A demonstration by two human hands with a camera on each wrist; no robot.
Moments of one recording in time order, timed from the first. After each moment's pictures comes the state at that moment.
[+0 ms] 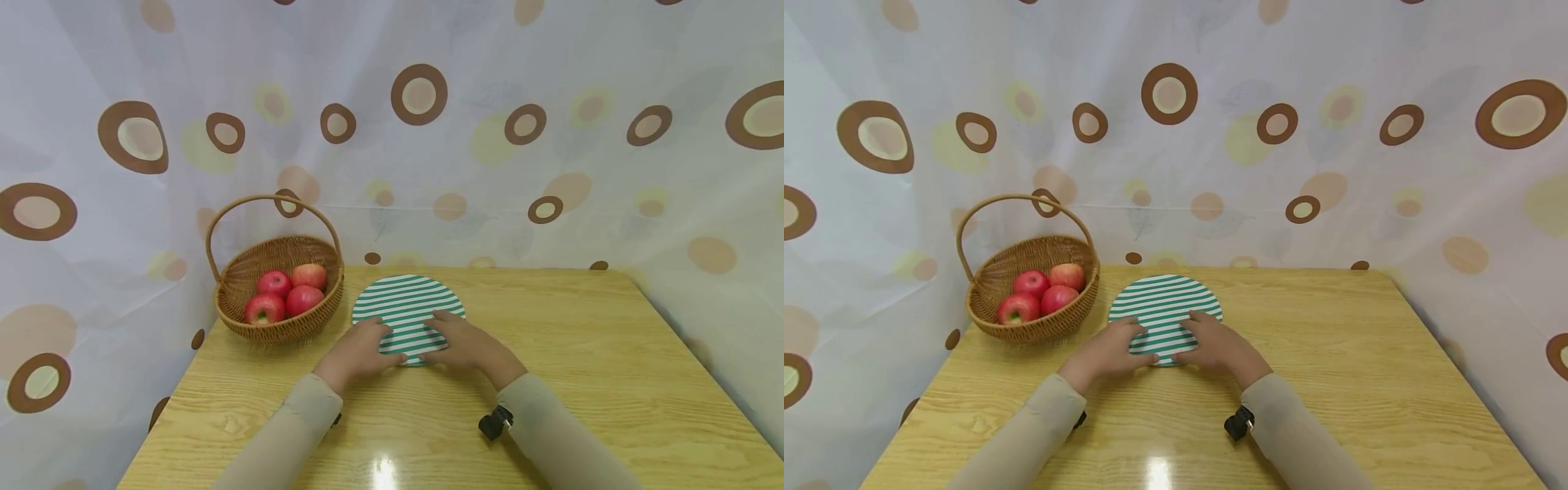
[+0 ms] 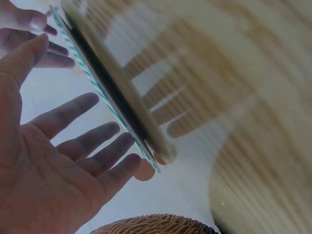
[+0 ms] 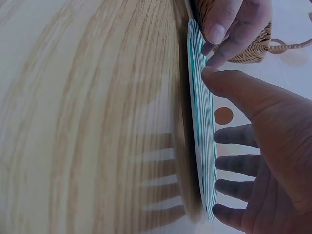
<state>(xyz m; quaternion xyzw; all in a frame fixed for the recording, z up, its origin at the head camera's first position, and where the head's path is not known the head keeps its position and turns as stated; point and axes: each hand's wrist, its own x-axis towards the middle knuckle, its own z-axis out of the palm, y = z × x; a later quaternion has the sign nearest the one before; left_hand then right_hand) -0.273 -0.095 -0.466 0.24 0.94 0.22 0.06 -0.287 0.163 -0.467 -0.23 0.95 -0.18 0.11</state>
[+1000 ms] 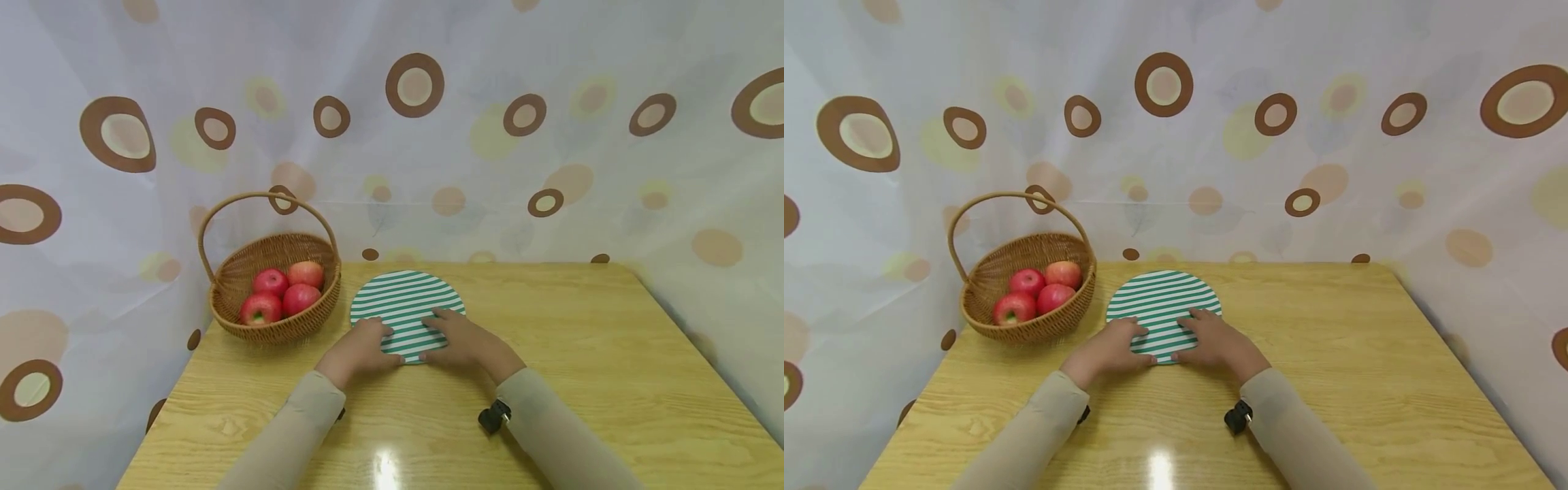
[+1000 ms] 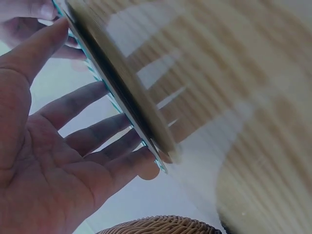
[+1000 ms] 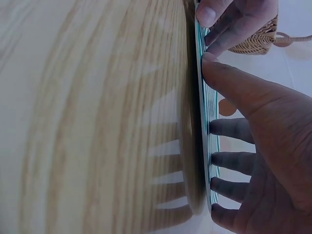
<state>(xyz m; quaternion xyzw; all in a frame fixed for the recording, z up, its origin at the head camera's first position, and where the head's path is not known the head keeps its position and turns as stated) -0.278 -0.089 -0.468 0.23 0.94 0.23 0.10 -0.293 0.165 -0.473 -0.21 0.95 -0.17 0.13</state>
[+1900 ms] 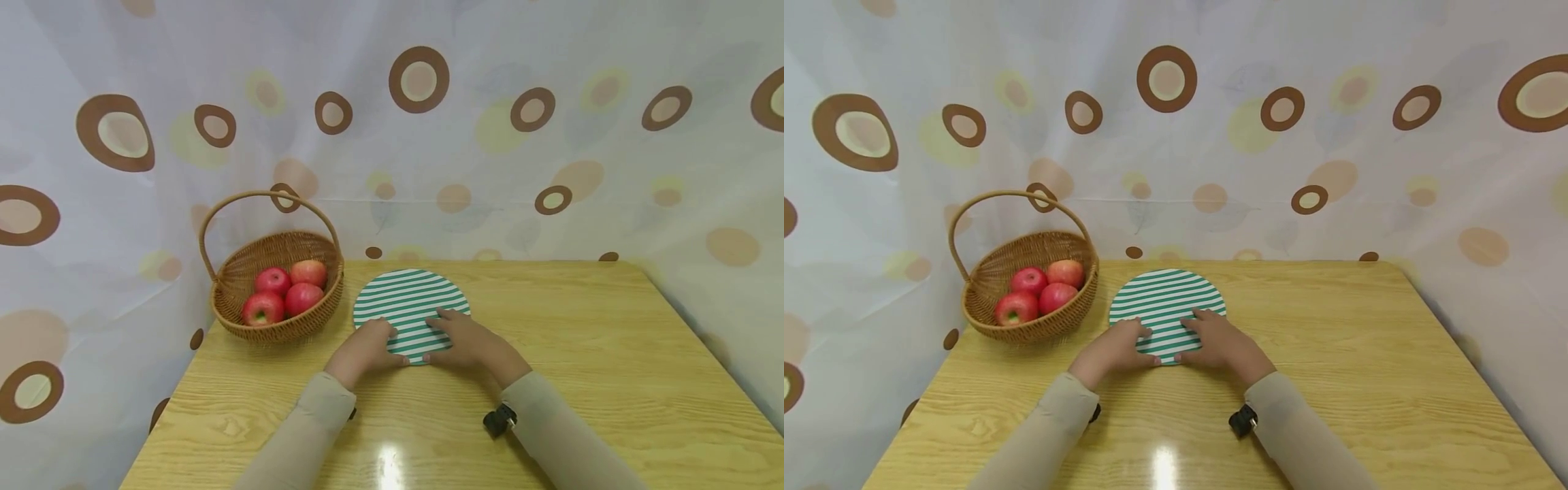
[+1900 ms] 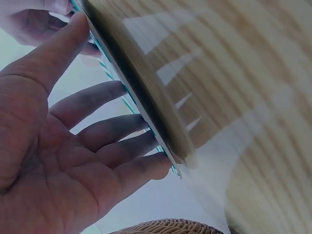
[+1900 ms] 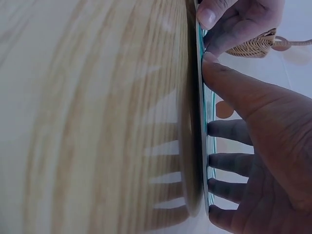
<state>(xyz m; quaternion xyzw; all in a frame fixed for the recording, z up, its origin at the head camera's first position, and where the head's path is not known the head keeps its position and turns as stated) -0.275 -0.080 -0.458 0.19 0.95 0.24 0.12 -0.299 0.167 -0.480 -0.22 0.95 -0.17 0.13</state>
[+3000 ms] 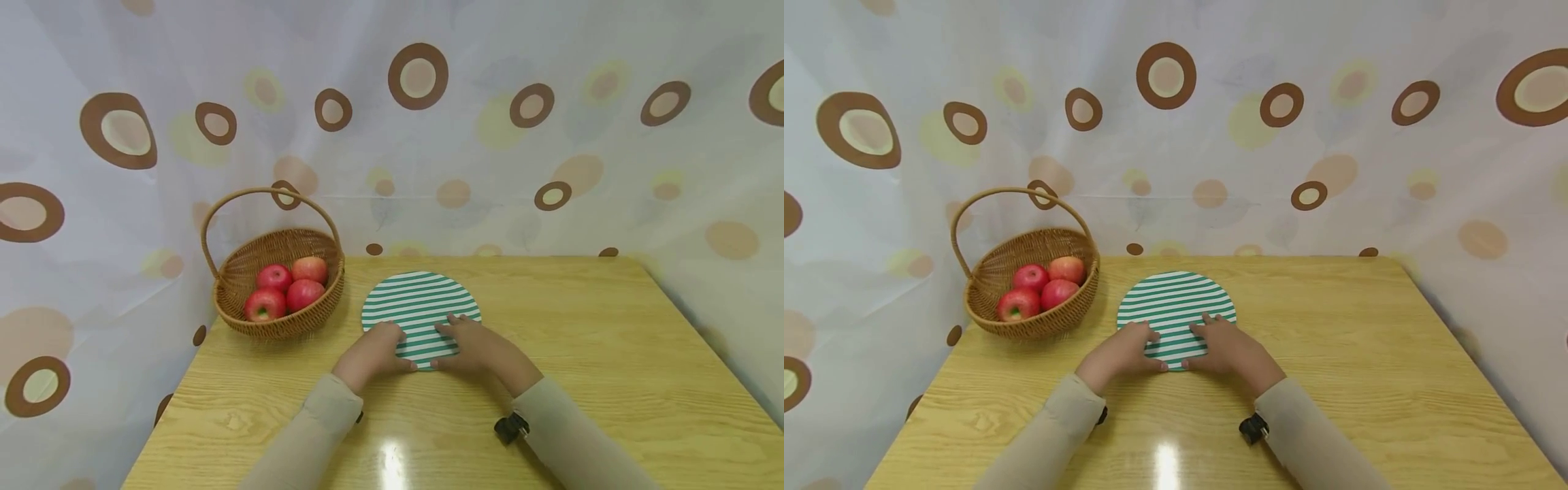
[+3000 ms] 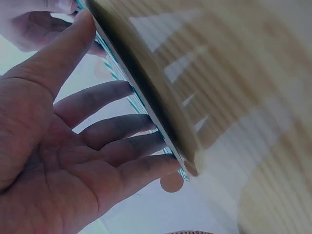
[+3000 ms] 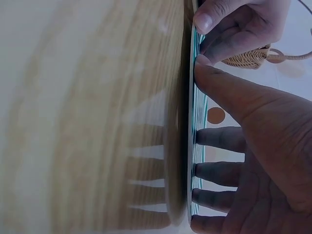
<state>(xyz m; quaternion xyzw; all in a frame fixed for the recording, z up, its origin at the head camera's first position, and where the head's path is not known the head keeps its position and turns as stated) -0.261 -0.068 -0.458 0.22 0.94 0.24 0.12 -0.274 0.172 -0.470 -0.20 0.95 -0.16 0.15</state>
